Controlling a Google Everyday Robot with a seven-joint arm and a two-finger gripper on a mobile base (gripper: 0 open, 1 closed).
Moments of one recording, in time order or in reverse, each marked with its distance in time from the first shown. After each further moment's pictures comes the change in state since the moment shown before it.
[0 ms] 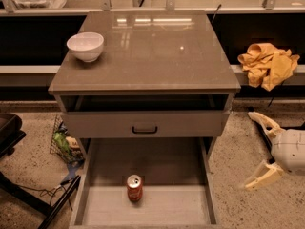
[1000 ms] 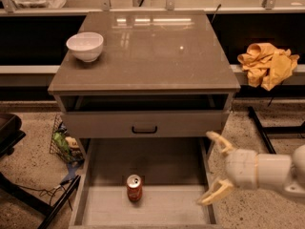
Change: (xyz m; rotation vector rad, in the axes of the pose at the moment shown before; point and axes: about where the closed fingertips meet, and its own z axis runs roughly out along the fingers) arm 0.002 0.054 0.104 -0.096 -0.136 0.033
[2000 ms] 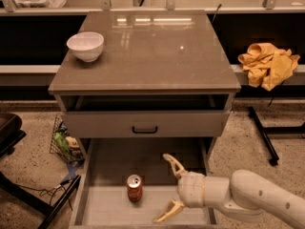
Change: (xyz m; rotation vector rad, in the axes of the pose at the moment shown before) arm 0.018 0.071 0.137 -0.089 -0.191 0.000
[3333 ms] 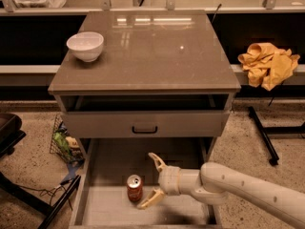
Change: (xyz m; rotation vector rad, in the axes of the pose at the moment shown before) arm 0.073 -0.032 0.091 -0.026 0.007 0.066
